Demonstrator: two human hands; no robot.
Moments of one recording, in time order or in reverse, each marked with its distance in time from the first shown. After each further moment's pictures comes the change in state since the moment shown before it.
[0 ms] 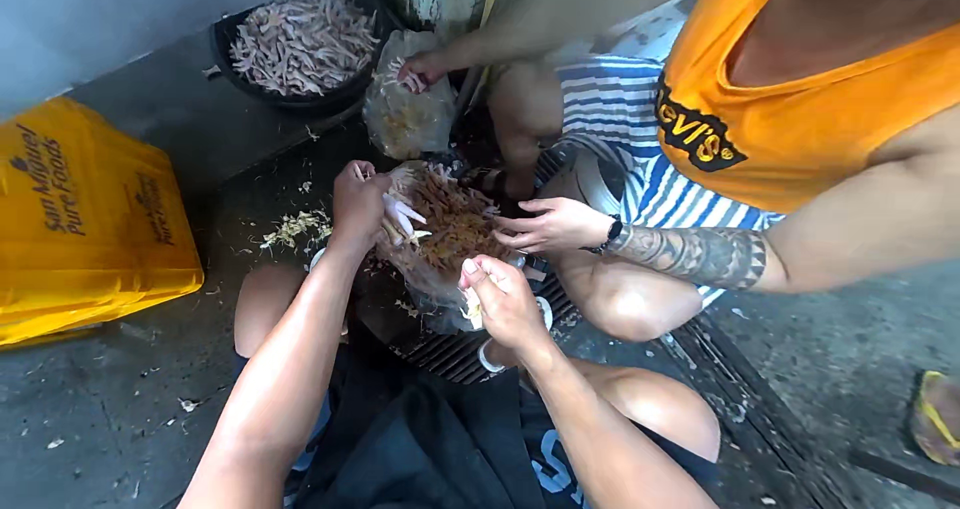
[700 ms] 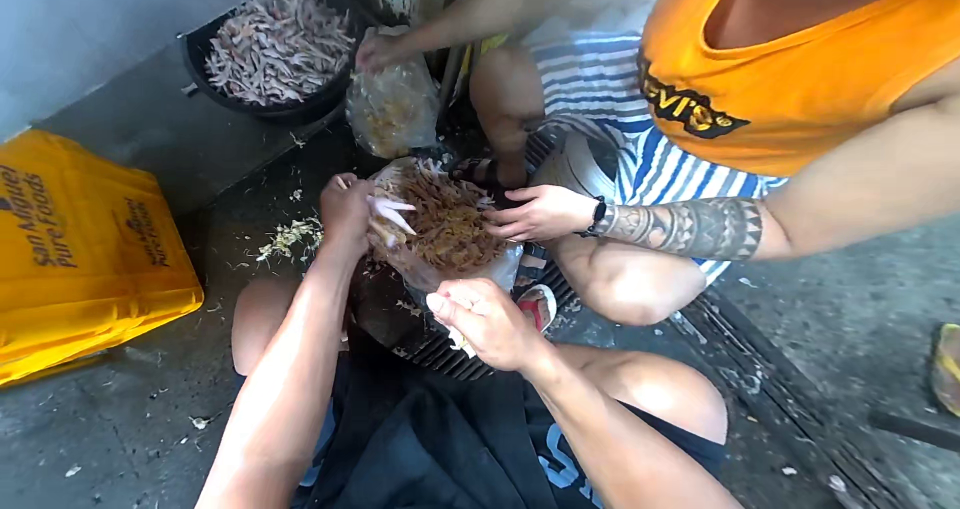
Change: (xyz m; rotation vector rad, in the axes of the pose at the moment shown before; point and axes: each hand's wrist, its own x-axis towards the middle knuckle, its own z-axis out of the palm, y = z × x) left_hand 0.005 -0.006 0.013 -0.128 -0.012 -0.131; right_hand -0.008 -0.018 0.003 0.003 -0.273 -0.031
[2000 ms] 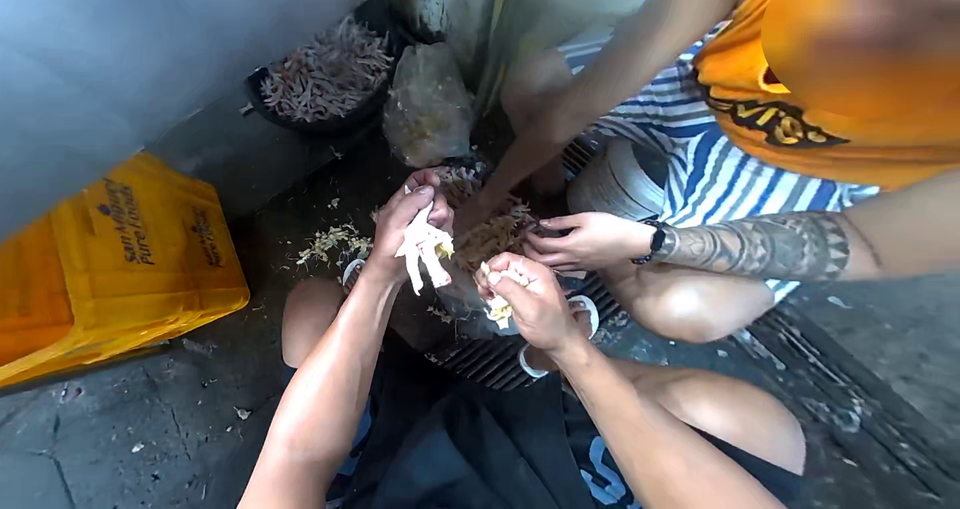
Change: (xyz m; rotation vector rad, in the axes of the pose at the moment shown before) left_hand -0.053 0.008 -0.017 -0.561 -0.797 0.205; right_hand 0.009 0.027 -0.004 0.279 0.250 -0.168
